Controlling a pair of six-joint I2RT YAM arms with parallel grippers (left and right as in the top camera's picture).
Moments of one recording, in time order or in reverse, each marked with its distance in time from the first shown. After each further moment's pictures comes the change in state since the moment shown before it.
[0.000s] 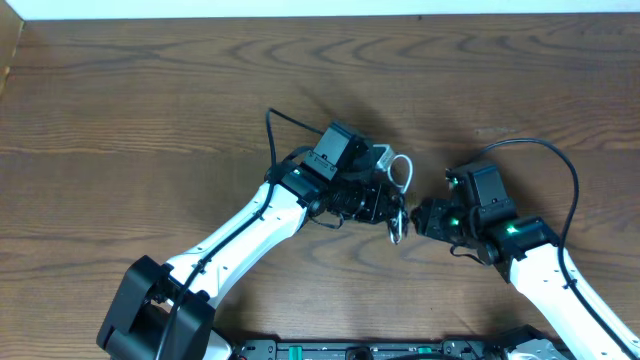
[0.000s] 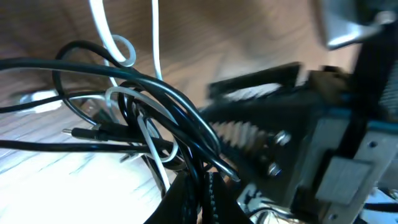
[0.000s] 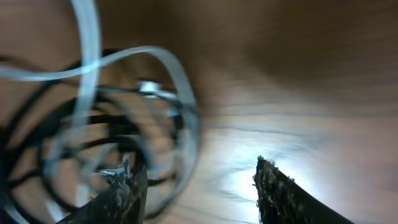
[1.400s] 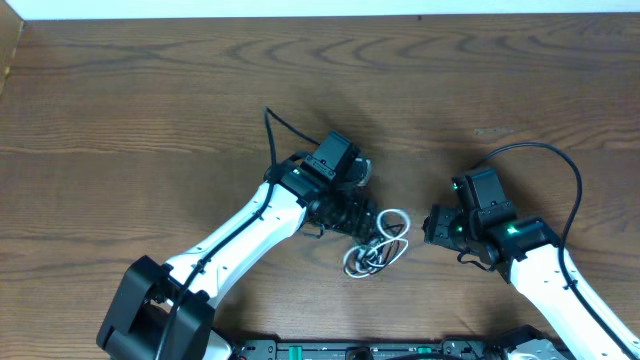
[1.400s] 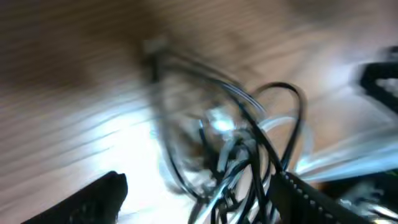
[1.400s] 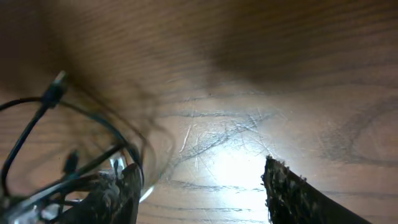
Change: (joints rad) left arm 0.002 0.000 0.000 -0.254 -0.309 0.142; right arm 0.000 -0.003 -0.002 -0.116 0.141 -0.016
